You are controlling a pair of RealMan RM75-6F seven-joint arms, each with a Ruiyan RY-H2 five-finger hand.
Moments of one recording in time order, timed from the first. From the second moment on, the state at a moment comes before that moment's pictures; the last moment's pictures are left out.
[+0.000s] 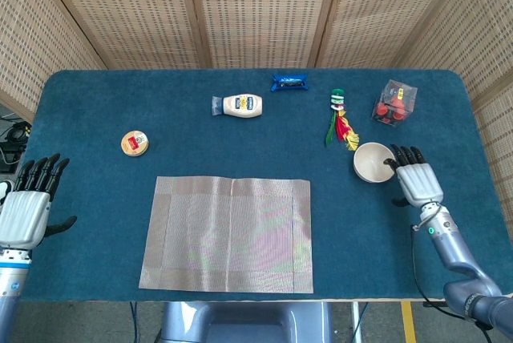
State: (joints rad) left arm -0.27 -1.14 0.00 -1.70 1.38 1.48 0.21; right arm 0.51 -1.41 0.15 -1.06 -1.37 0.90 -0.01
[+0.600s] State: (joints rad) left arm -0.26 -1.13 -0.04 -1.67 1.38 1.46 0.17; right arm 0.61 -1.60 0.15 -0.80 -1.40 0.86 0.14
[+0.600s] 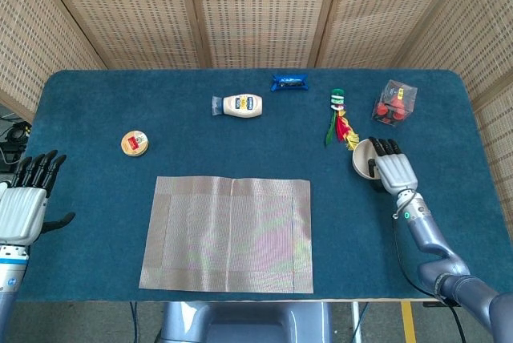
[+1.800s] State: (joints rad) left arm -0.26 -1.13 -0.05 -1.66 1.40 1.39 0.13; right arm 0.84 -1.51 0.03 -1.48 -1.79 0.87 -0.13
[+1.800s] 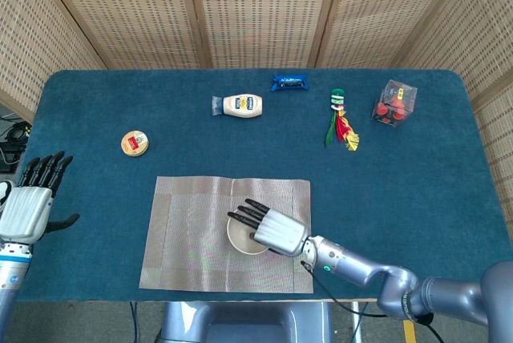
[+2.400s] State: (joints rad) left arm -0.26 -1.12 -0.06 -1.65 1.39 1.38 0.12; right arm 0.89 -1.67 0.06 -1.40 -1.71 0.78 -0.27
